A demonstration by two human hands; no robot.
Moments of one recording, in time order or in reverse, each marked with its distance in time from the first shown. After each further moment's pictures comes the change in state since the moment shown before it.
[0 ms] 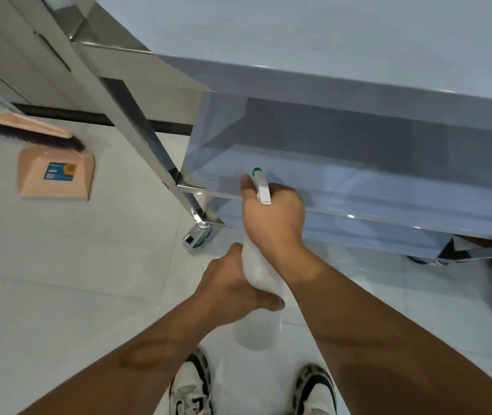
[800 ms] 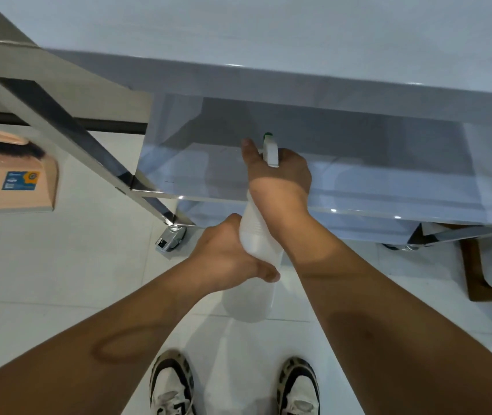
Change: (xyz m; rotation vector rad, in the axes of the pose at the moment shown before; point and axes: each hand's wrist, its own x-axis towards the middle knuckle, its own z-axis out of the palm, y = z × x) left_hand 0.021 0.078 0.008 0.201 -0.020 0.023; right_hand 0.043 -0.007 -0.062 0.105 0.098 0.117
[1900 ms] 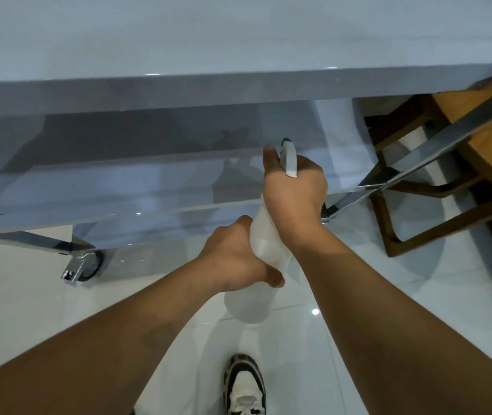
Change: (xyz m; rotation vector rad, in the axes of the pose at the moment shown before) left_hand 0.012 0.155 0.156 0.231 -0.215 0.160; right_hand 0.033 0.100 -0.208 0.135 0.316 0.059
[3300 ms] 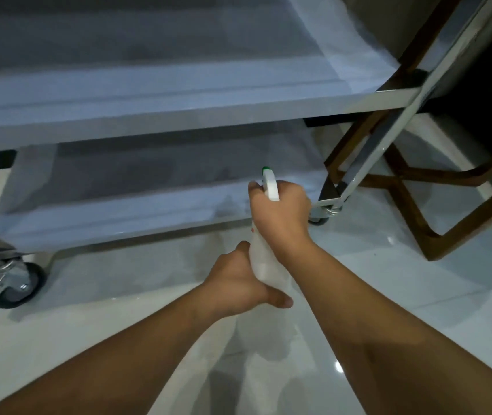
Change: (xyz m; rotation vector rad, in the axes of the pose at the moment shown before) left_hand 0.128 -0.114 0.172 -0.039 0.058 0.077; right_hand 0.046 0.232 0.051 -0.004 -0.064 -0.121
